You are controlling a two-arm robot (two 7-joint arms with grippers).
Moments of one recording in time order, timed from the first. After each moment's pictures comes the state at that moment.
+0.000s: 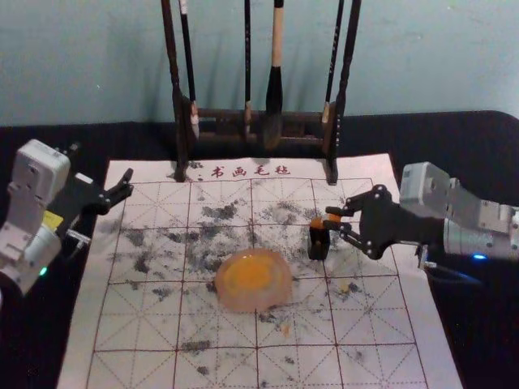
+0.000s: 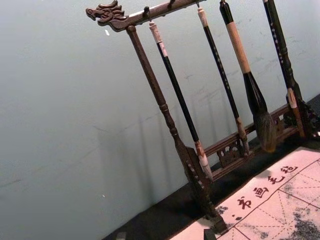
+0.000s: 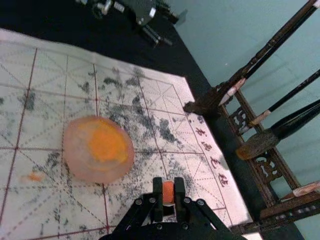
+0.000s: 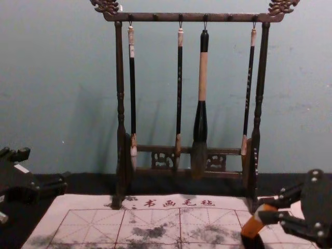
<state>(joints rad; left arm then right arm) -0.20 0.60 0.45 -1.41 -0.25 -0.12 0.03 0.39 0.66 -0.55 -1.42 0.12 -0.18 0.75</state>
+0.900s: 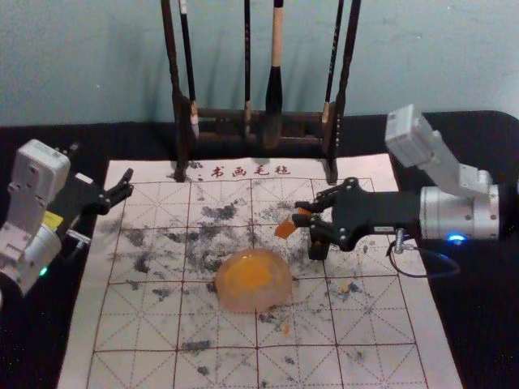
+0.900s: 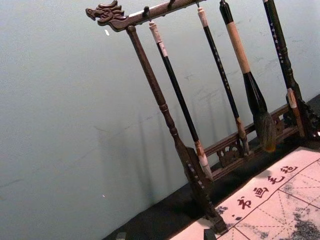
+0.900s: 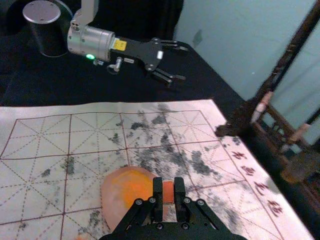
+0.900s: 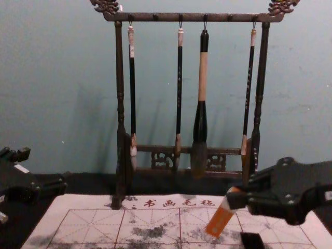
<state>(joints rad) -0.20 0.60 0.45 -1.41 -0.25 -0.12 0.03 0.48 0.62 -0.60 -1.41 0.38 0.05 0.89</state>
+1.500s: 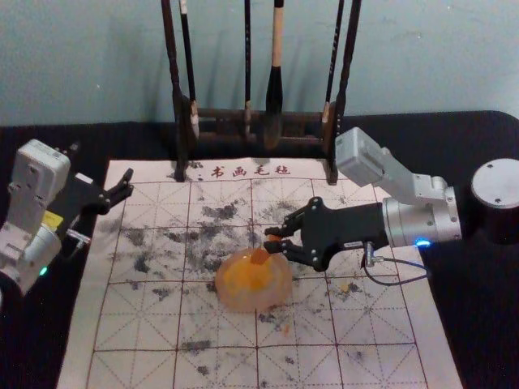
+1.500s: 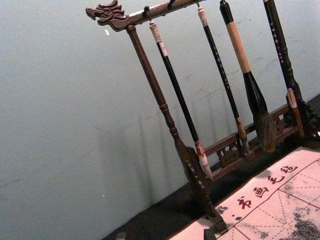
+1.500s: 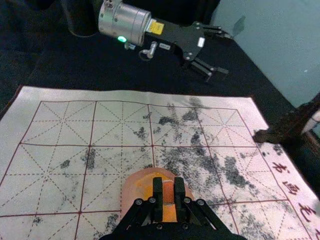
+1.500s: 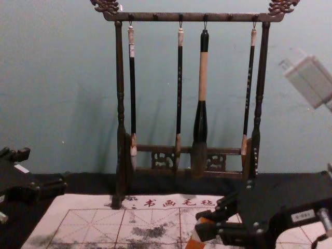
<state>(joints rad) -0.20 0.60 0.45 -1.41 -0.25 -0.12 0.03 0.58 0.56 -0.73 -1.33 0.33 0.04 0.95</state>
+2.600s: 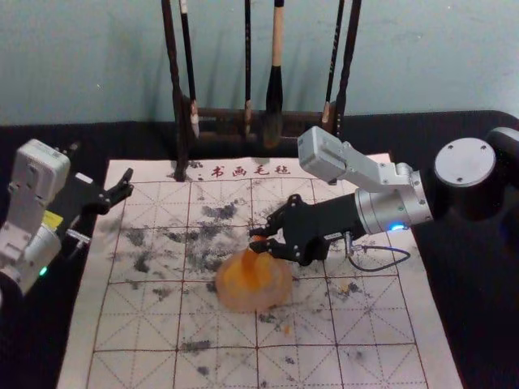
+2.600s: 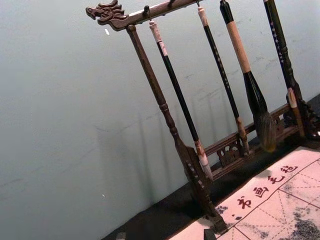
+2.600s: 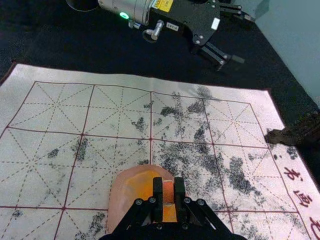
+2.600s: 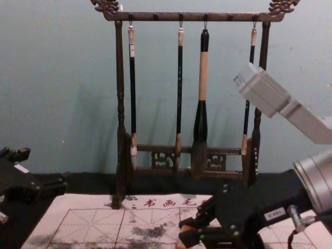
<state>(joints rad) -0.20 0.60 0.45 -1.41 -0.25 -0.12 0.03 0.73 0.48 -0.86 -1.17 0.28 0.02 0.99</state>
